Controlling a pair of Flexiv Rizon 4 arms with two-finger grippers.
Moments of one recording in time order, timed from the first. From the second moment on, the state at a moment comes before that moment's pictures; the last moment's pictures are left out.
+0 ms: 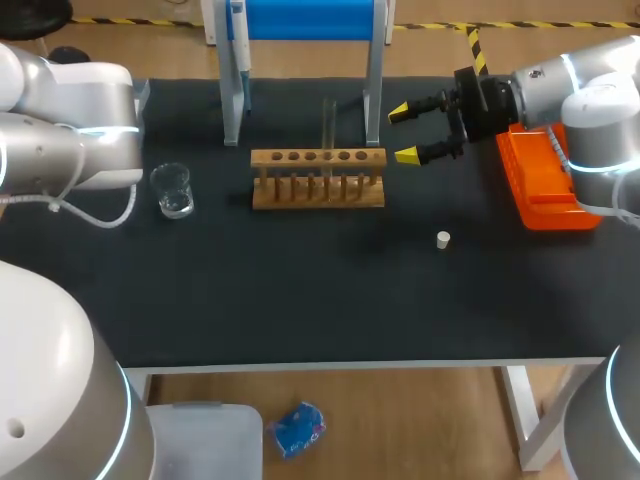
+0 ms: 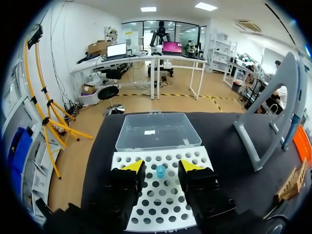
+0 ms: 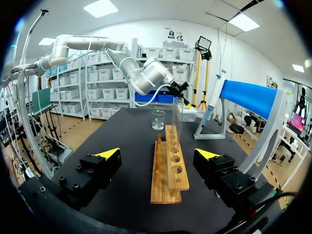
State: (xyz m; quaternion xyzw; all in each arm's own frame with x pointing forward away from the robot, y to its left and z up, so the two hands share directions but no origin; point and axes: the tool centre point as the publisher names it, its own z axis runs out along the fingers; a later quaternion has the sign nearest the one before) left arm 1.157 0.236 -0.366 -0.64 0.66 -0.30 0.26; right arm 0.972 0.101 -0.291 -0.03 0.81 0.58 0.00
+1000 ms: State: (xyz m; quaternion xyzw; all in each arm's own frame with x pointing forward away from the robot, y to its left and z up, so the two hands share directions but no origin) left arm 1.158 0.236 -0.367 -0.63 0.67 -0.29 0.27; right arm 0.972 0.101 -0.291 -0.03 0.81 0.58 0.00
